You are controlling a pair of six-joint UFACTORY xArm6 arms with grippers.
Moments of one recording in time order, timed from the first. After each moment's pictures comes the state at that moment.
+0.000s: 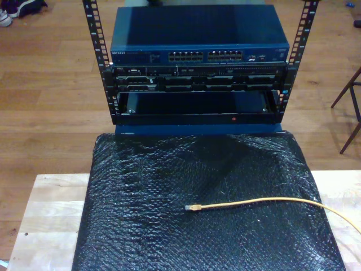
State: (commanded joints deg) left arm 64.3 -28.6 -39.2 -7.5 100.3 -199.6; right arm -59.4 -35.6 -39.7 8.6 85.9 -141.6
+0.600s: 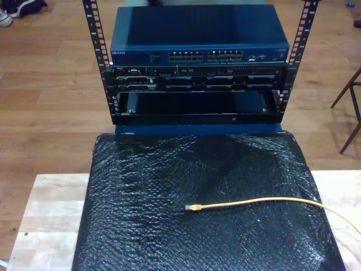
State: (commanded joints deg) left arm 52.7 -27.0 -40.4 -13.3 100.3 -212.6; right arm -44.3 -34.7 -45.7 19.1 91.2 -126.7
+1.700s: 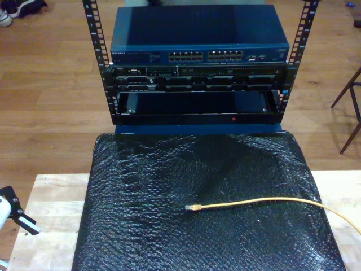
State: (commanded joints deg) left arm 40.3 -24.9 -41.1 -19.6 99.6 -222.6; right arm -26.8 -27.8 -54.0 28.0 90.5 -108.0
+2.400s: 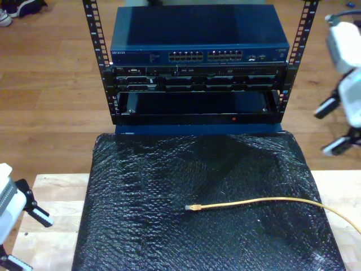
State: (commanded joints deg) left arm 35.3 -24.9 -40.7 -21.8 97.3 -228.3; right arm -4.8 -22.6 -57.7 27.6 81.6 -96.0
